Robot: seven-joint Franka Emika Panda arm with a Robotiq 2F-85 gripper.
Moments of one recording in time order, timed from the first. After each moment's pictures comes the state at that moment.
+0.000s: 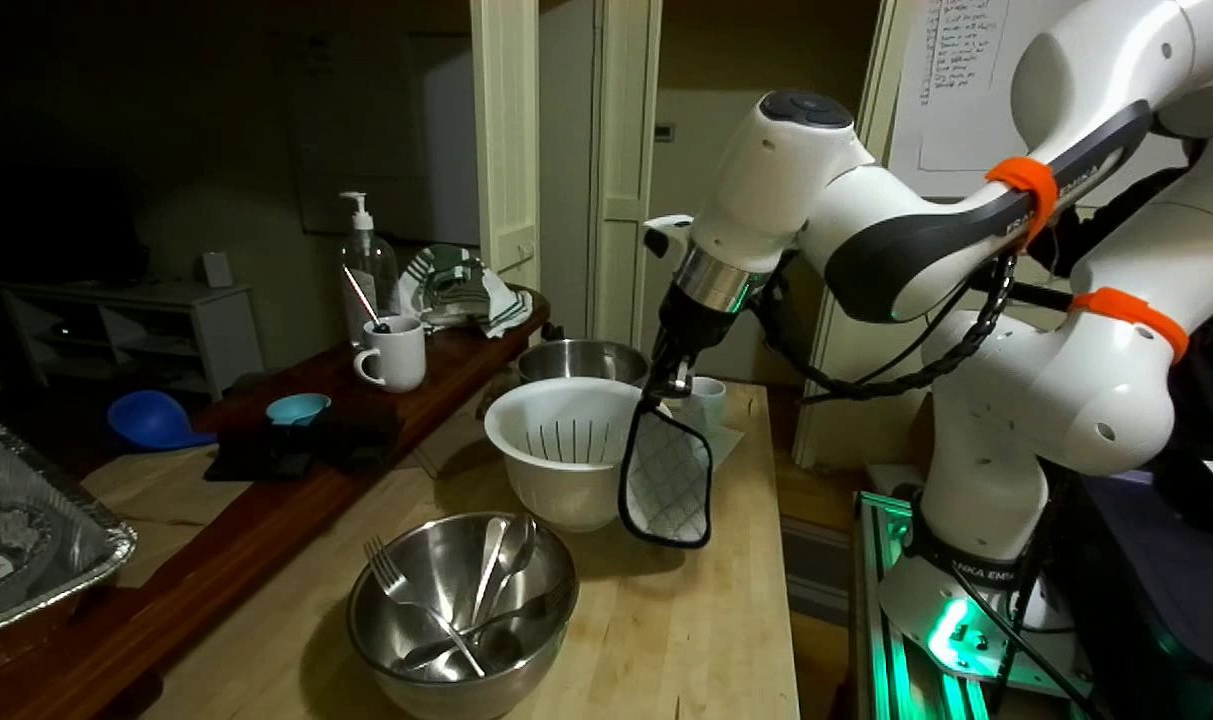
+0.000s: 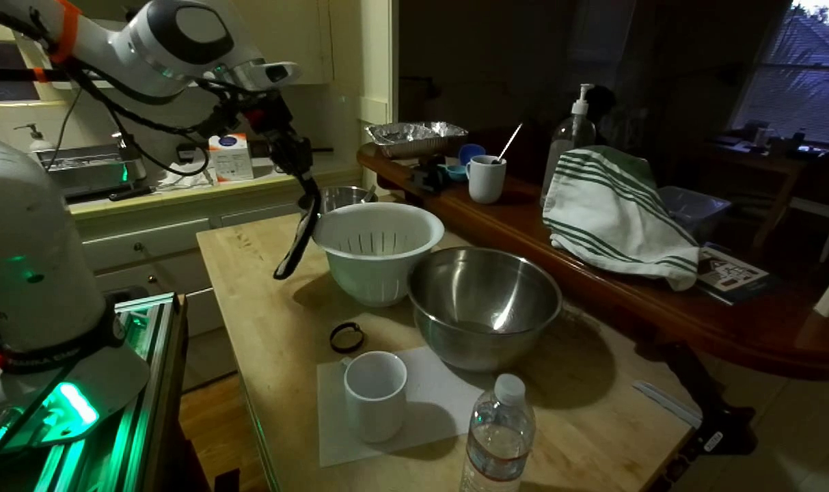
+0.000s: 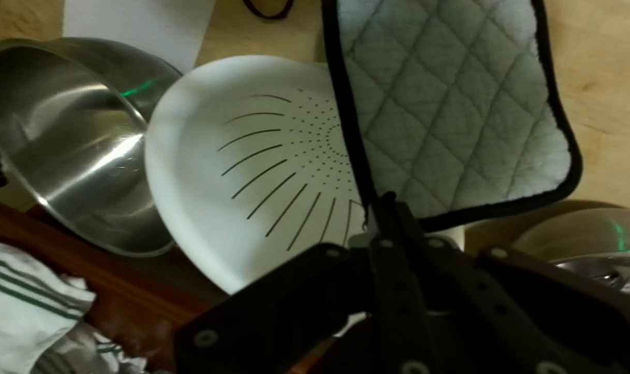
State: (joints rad) arm 0.44 -0.69 -0.02 -2.79 -0.55 2.32 0.33
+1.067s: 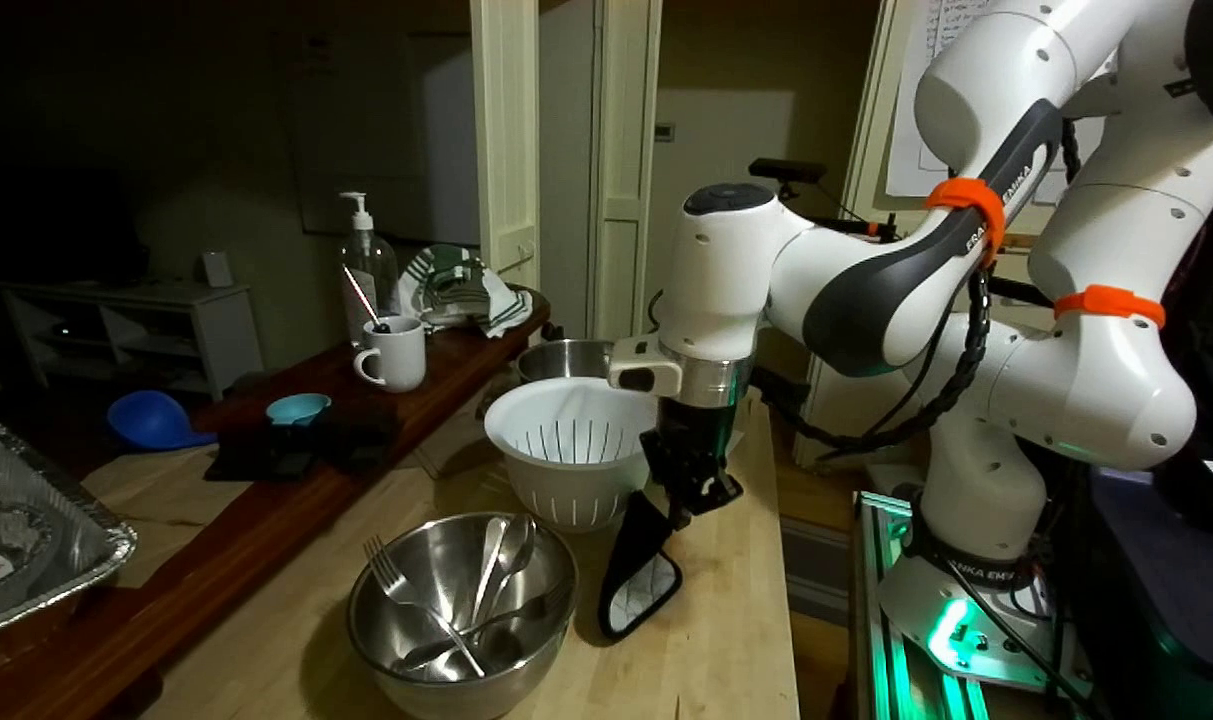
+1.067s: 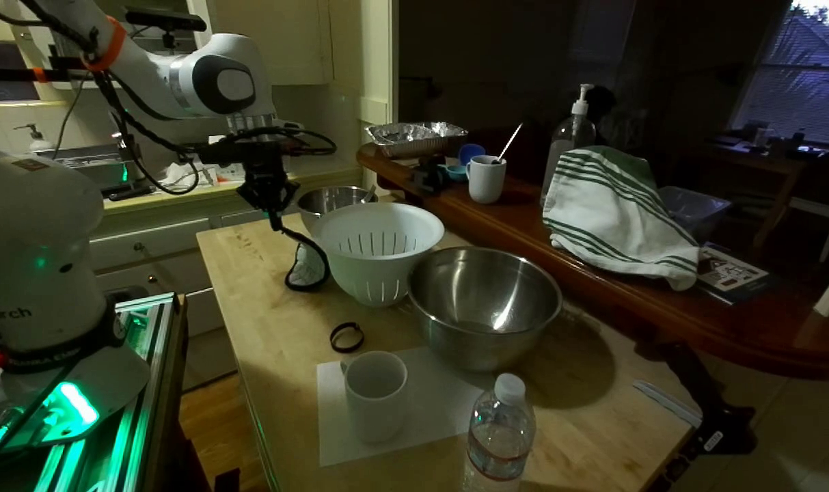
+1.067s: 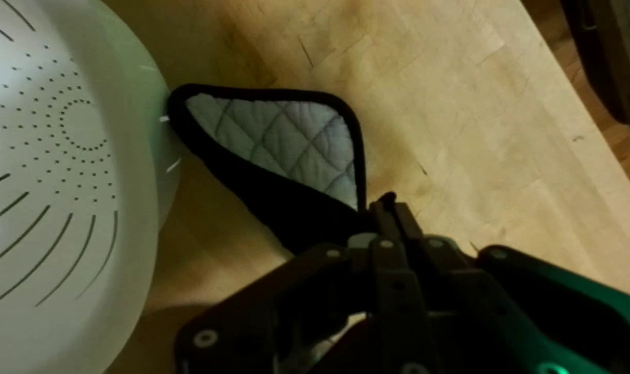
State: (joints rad) arm 0.84 -0.46 -0.30 -2.78 -0.35 2.31 -0.27
